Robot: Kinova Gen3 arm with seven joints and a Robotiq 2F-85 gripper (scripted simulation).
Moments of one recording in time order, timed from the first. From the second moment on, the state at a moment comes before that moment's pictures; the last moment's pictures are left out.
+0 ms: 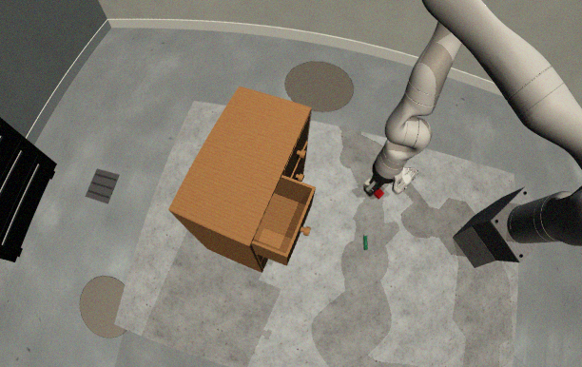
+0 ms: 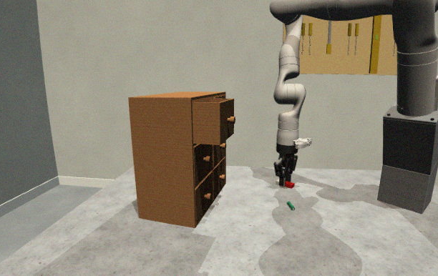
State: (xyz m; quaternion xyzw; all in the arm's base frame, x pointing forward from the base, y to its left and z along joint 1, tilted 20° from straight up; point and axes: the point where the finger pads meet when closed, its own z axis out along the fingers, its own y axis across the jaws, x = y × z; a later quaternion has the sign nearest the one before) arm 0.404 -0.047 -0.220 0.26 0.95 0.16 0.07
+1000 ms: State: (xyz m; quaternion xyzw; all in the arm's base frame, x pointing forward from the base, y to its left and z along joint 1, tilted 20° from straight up) arm 0.399 -0.046 -0.214 0.26 0.95 0.17 0.07
